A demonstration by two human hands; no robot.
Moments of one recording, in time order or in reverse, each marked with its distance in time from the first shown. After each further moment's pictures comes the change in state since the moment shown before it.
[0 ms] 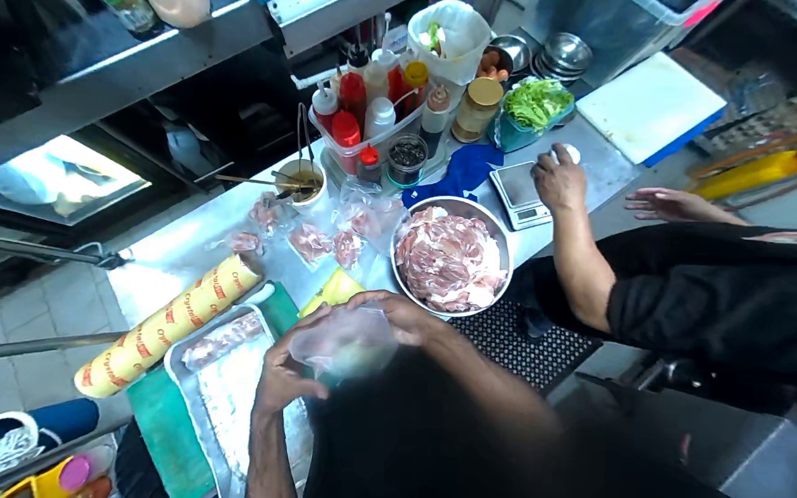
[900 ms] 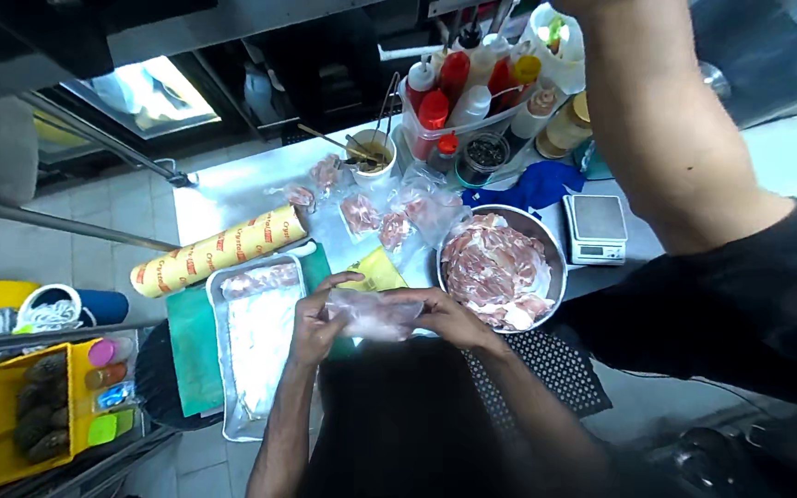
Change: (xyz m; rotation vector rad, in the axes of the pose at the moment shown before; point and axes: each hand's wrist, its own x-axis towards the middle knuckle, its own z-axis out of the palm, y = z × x) left_hand -0.001 0.011 0.008 -0.052 0.318 0.040; right_hand -0.003 -0.019 0.020 -0.724 -0.169 -0.131
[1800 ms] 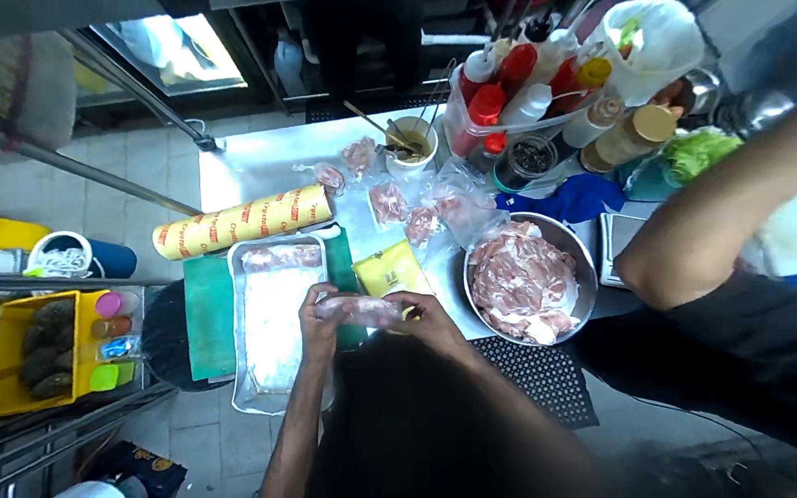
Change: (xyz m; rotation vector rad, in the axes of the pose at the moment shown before) left_hand -0.064 -0.039 -0.040 -0.081 0.491 -0.074; right_hand 0.037 0.057 0.047 -0.210 0.210 0.187
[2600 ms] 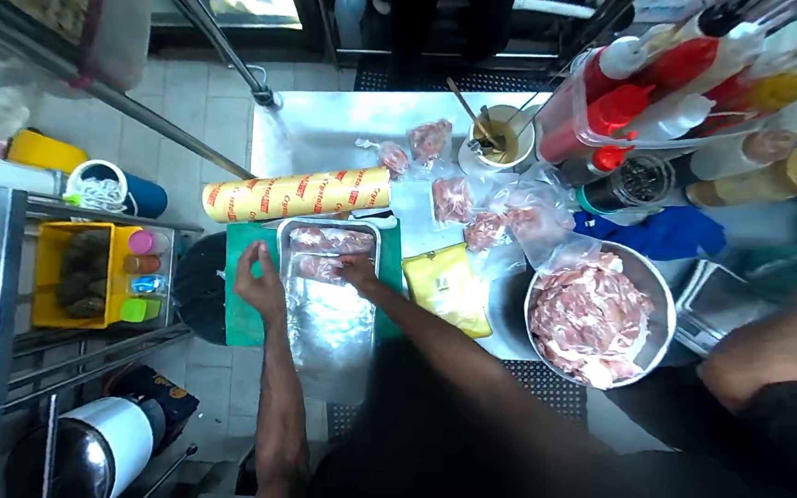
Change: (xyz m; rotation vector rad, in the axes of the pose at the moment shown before) left_hand 0.078 0.025 -0.209 1.153 0.634 0.368; right_hand 0.233 0.107 0.185 0.007 -0.037 0.529
